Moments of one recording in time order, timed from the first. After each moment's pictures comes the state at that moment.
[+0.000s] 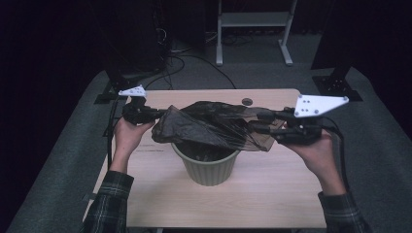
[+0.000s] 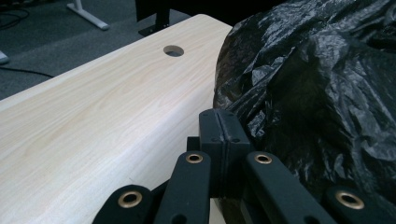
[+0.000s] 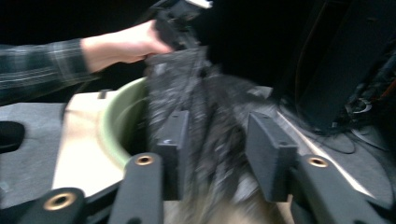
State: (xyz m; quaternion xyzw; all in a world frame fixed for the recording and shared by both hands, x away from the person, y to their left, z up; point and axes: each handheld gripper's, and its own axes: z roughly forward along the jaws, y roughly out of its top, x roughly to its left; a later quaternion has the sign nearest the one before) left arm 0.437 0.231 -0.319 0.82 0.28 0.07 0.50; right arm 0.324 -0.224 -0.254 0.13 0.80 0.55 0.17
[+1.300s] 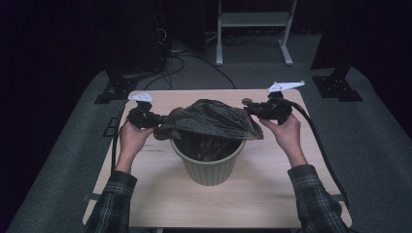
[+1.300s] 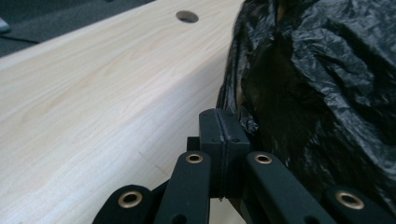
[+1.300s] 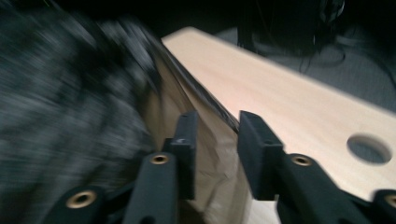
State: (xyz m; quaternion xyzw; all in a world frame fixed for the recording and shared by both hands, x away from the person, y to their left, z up) left arm 0.449 0.228 -0.350 0.83 0.30 0.07 0.46; right arm 0.445 -0.217 -0.333 0.33 0.79 0.51 0.11
